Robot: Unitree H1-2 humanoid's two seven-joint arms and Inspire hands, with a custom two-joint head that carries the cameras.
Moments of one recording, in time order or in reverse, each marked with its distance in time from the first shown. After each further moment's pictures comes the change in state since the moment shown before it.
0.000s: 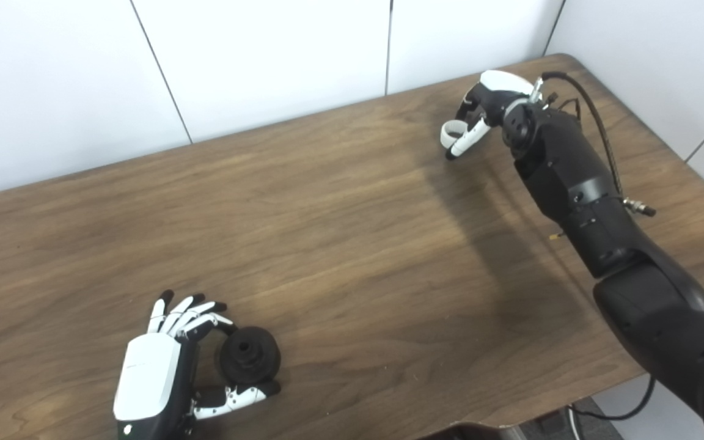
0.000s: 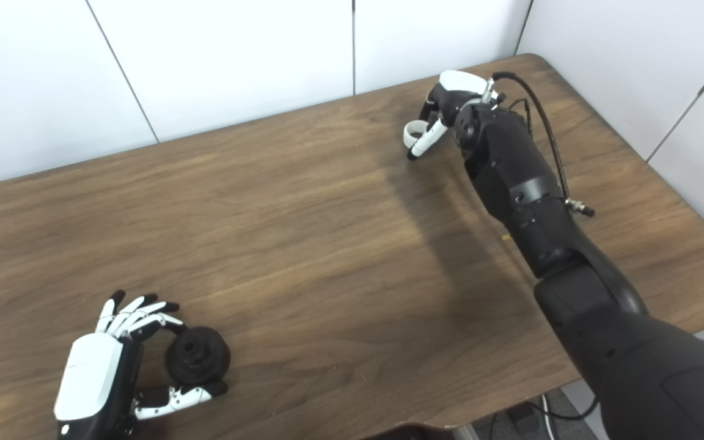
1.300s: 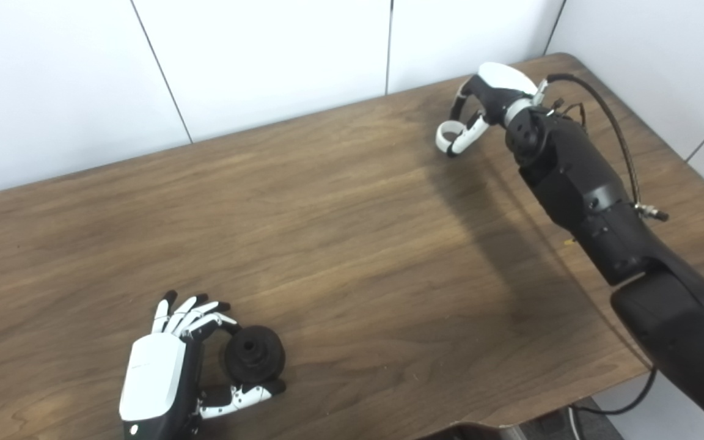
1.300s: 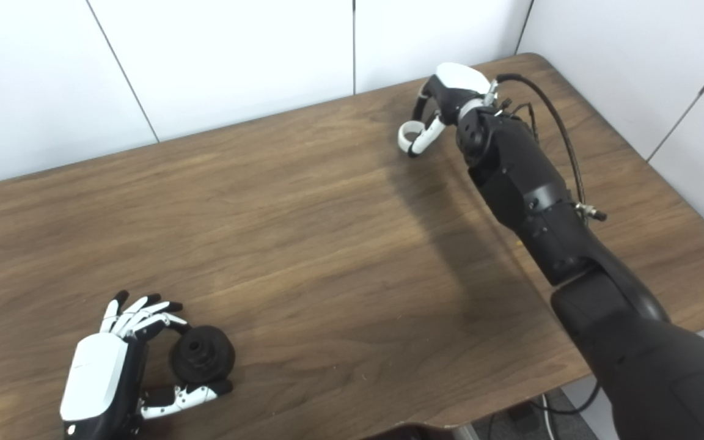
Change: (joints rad) left arm 0.005 -0.015 -0.018 -0.011 0.019 0.030 0.000; right arm 0.045 -0.063 0.111 -0.149 0.152 -0.035 -0.083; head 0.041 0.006
